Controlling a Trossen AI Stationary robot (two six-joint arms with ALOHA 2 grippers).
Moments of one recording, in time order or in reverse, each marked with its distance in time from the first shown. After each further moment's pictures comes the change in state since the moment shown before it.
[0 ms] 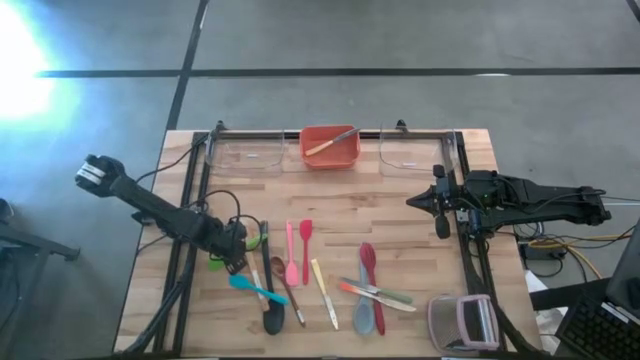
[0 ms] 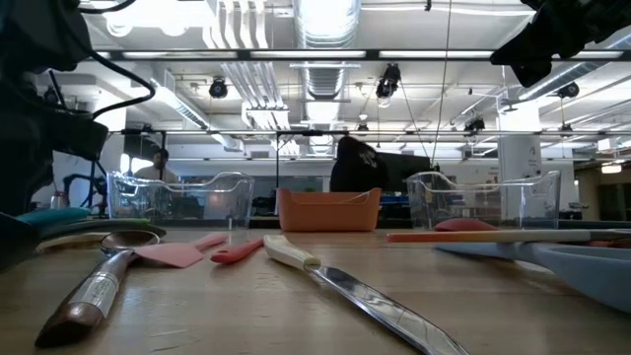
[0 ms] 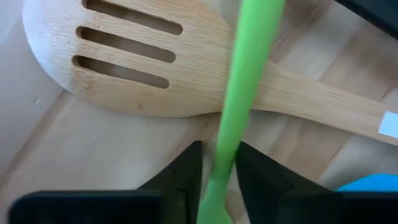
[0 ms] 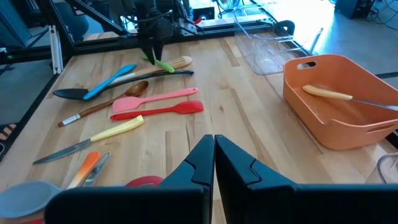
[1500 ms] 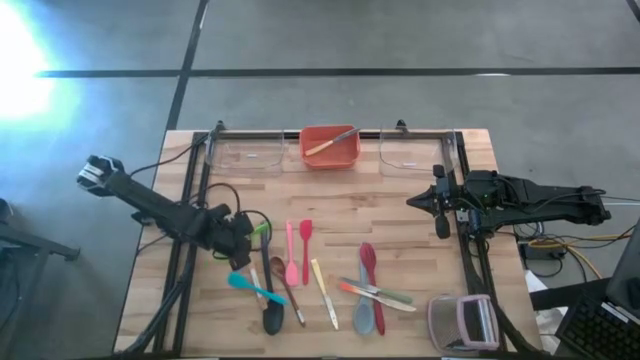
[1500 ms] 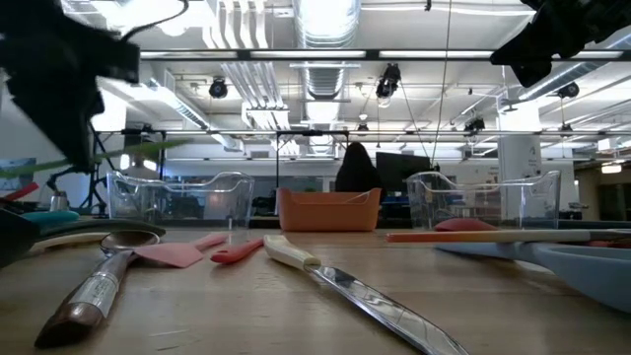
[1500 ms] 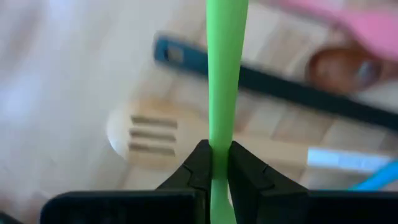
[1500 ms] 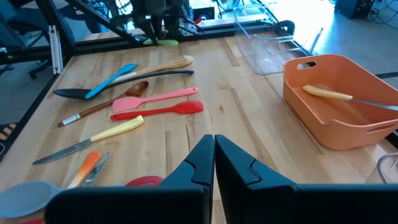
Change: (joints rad) left arm 0.000 -0.006 0.321 -0.299 -0.232 0.216; right arm 0.000 0.000 0.000 0.000 0.000 0.000
